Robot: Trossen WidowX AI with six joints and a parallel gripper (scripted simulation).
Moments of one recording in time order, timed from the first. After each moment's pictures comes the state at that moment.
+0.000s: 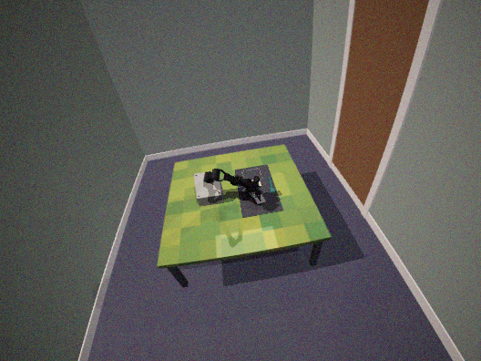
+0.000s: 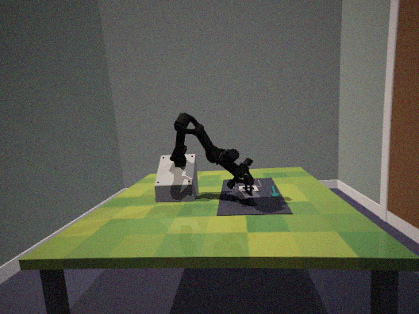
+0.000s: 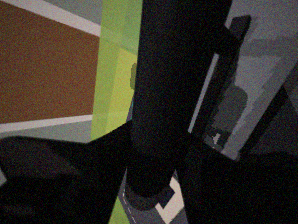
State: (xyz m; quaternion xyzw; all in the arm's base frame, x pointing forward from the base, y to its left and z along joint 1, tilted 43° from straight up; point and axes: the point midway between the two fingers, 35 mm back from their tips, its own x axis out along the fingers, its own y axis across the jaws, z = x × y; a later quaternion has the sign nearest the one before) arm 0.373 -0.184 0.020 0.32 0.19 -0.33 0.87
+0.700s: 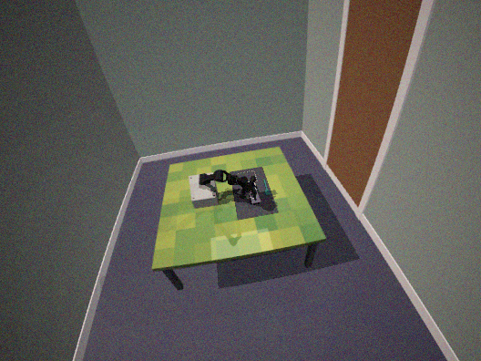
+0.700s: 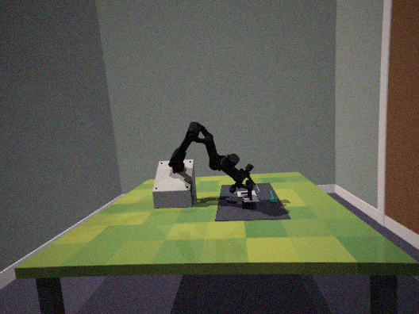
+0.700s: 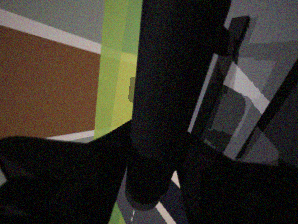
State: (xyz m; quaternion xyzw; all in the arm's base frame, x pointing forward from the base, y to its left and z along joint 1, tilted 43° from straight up) arm 0.395 -0.166 -0.011 0.33 0.12 -0.36 0.87
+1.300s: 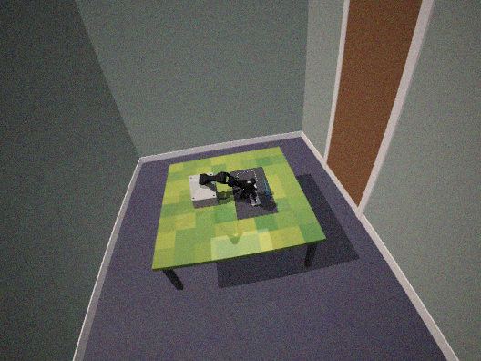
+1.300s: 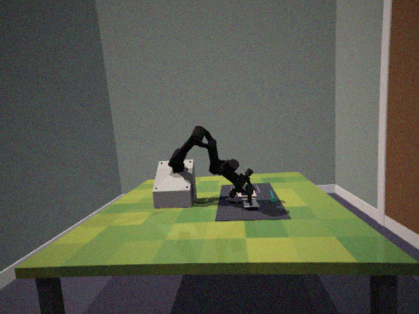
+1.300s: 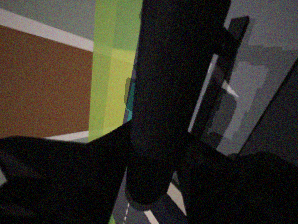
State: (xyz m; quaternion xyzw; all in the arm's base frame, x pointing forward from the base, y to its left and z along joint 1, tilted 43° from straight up) arm 0.391 -0.184 -0.031 0.33 0.12 -0.36 0.87
